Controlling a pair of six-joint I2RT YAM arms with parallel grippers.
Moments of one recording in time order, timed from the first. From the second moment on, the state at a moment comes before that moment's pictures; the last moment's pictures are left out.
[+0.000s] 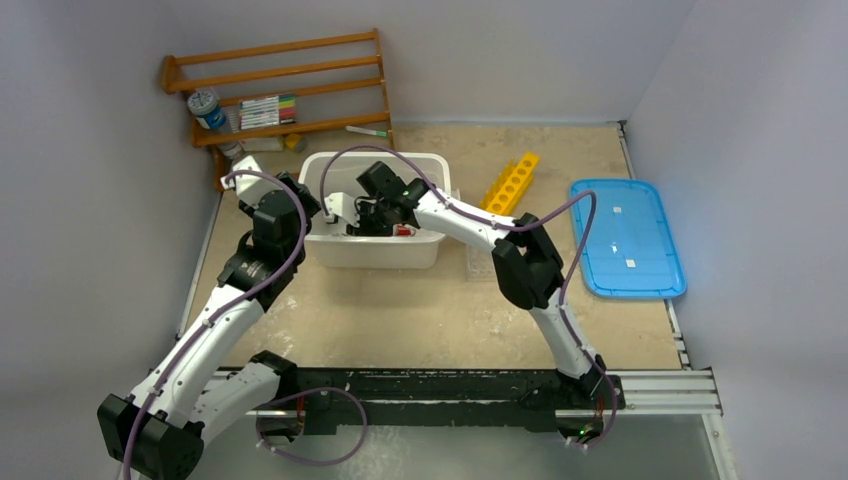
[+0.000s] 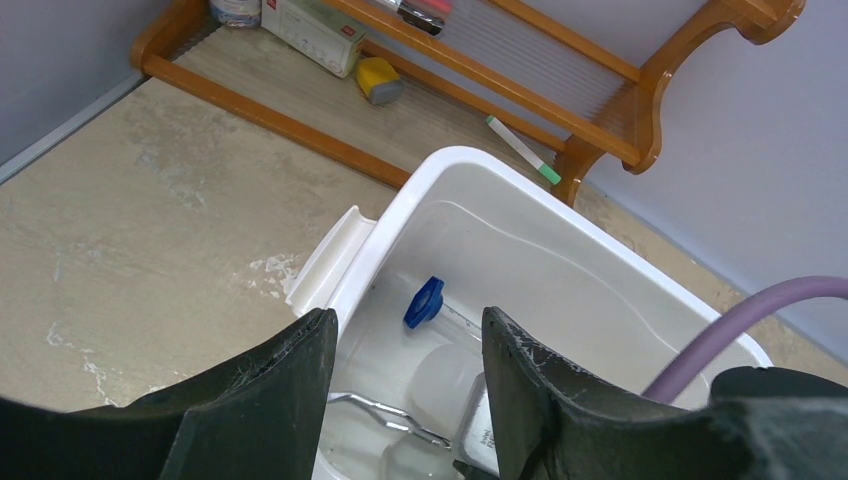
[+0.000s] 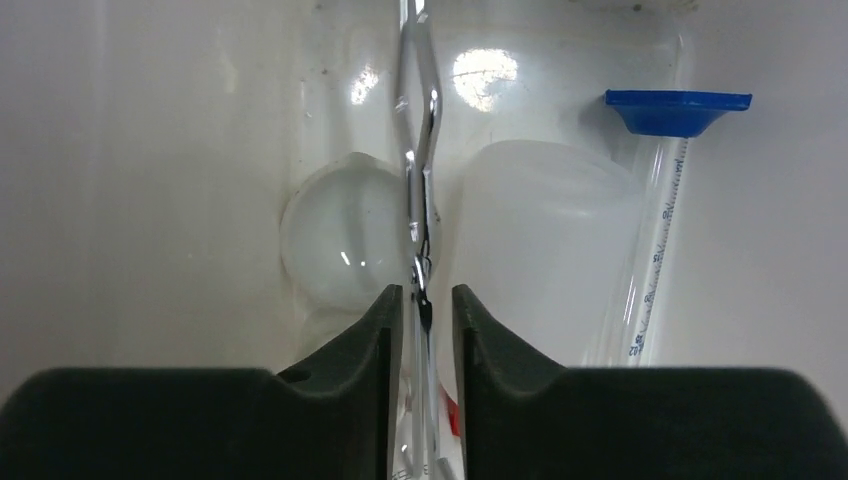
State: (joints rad) left arm -0.40 0.92 0.85 -0.22 -0.70 -0.62; right arm 0.86 2.25 1.95 -0.62 -0.30 -0.67
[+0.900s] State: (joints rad) left arm -0.40 0.92 0.85 -0.23 -0.69 -0.62; right arm 0.79 2.03 1.75 -0.41 -0.18 -0.59
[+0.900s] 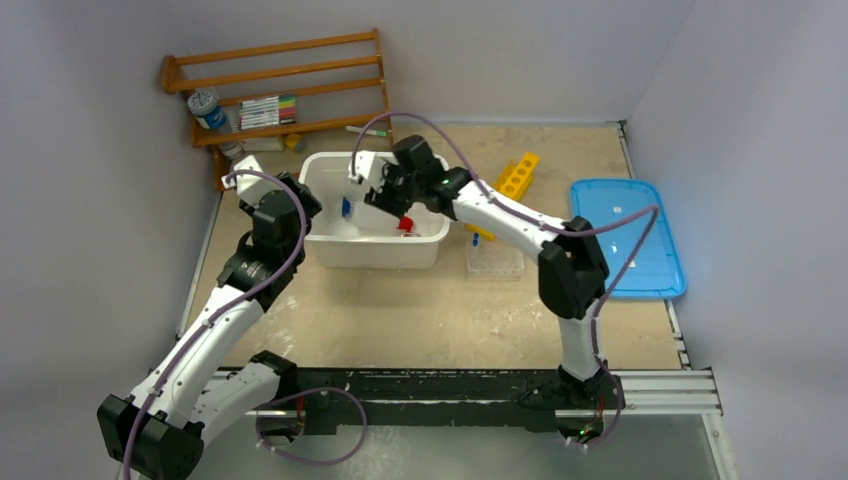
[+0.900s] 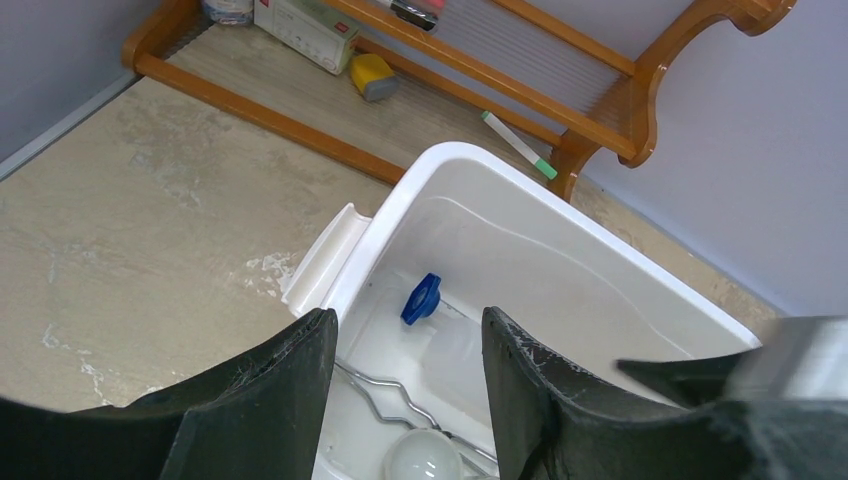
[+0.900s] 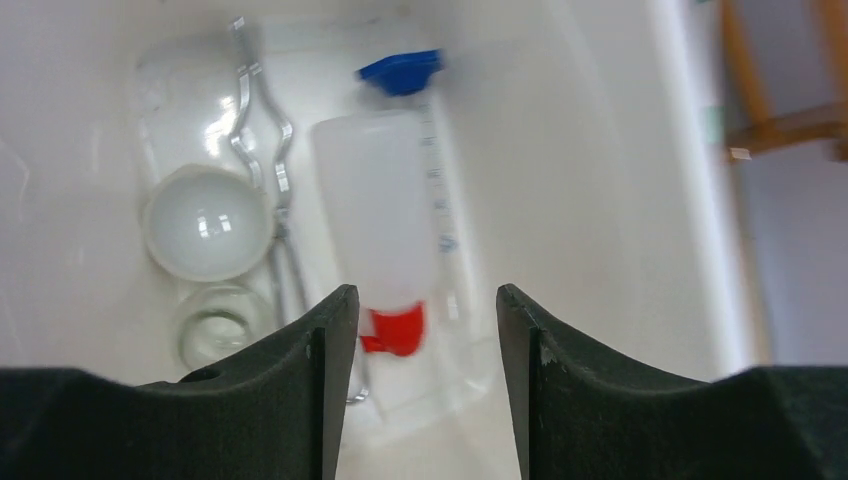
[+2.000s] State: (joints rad) left arm -0.61 1.32 1.13 -0.29 -0.54 -0.60; right arm 0.10 1.26 0.99 0.02 0.30 0.21
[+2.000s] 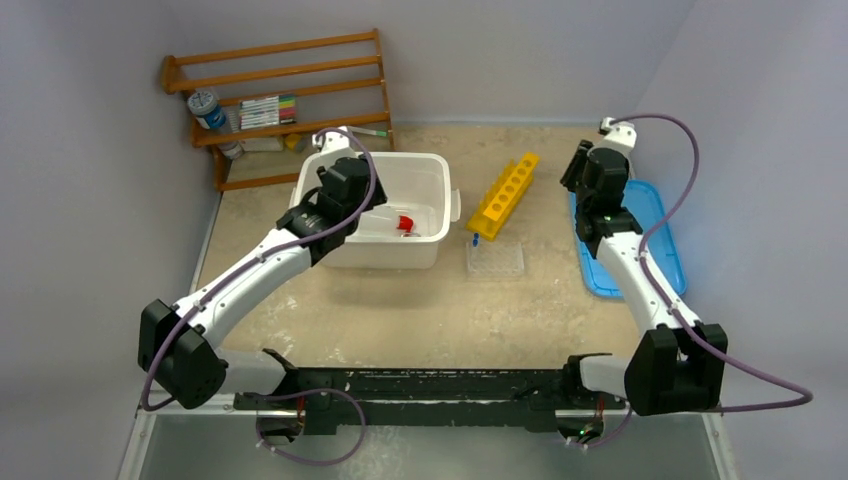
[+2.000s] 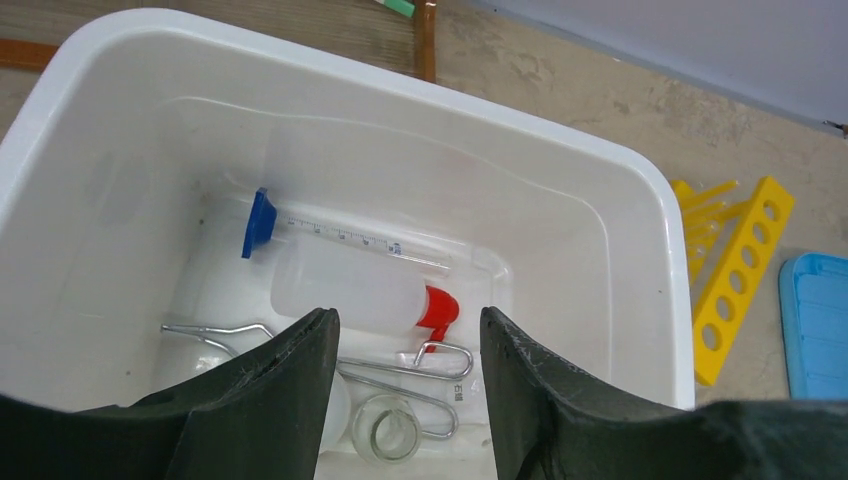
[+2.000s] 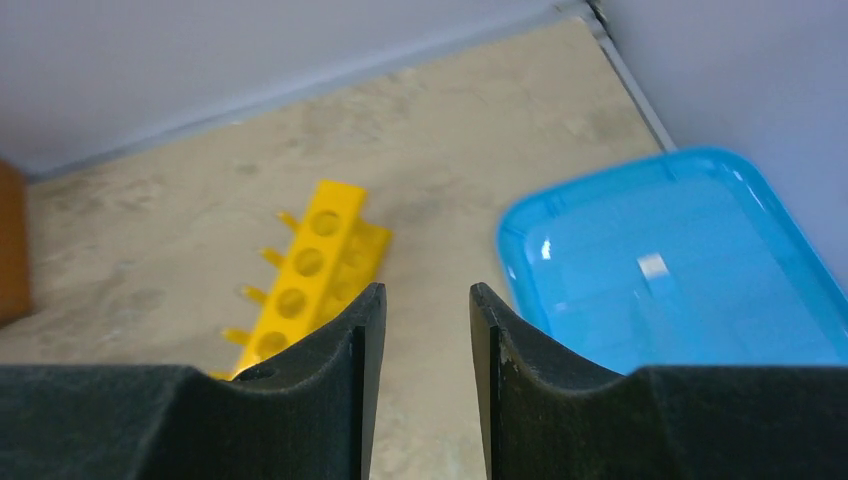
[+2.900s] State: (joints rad) left arm -0.61 1.31 1.18 -0.32 -0.57 -0.54; right arm 0.04 1.51 1.05 0.06 0.08 0.36
